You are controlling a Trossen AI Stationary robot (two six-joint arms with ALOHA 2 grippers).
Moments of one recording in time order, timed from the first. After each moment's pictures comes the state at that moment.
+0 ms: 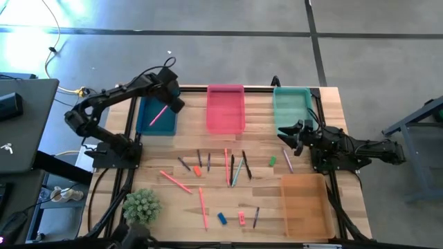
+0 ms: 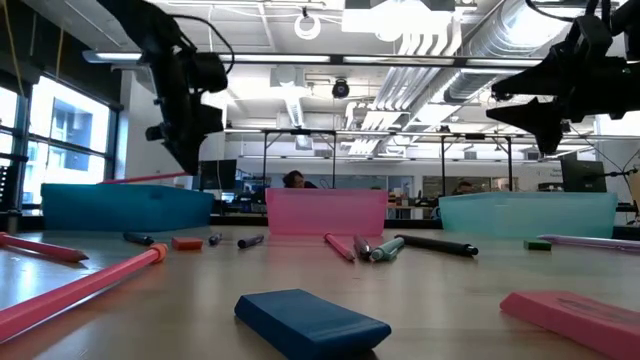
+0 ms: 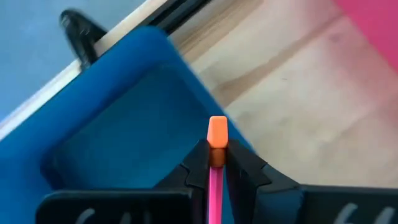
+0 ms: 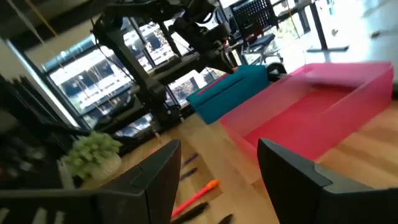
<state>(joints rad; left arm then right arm) 0.99 1.45 0.99 -0.75 -0.10 -0.02 -0.09 0.05 0.01 0.04 0.18 0.52</state>
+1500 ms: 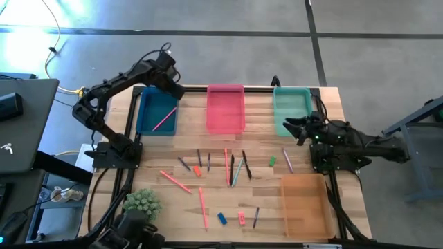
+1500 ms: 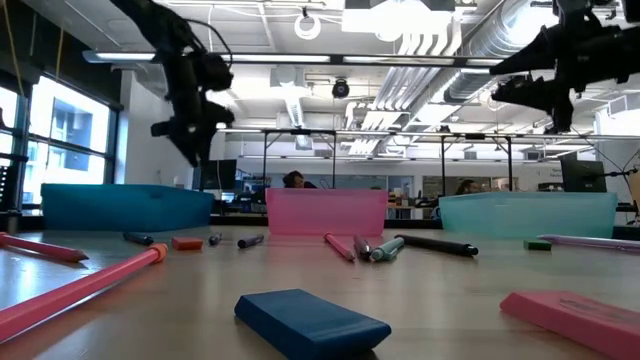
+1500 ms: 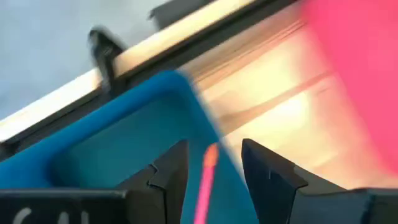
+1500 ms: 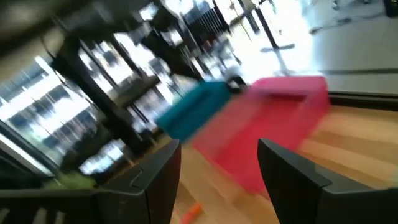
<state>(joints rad) 1.07 1.55 1.22 -0.87 0.02 -0.10 -0.09 0.16 0.28 -0.24 0.36 0.58</state>
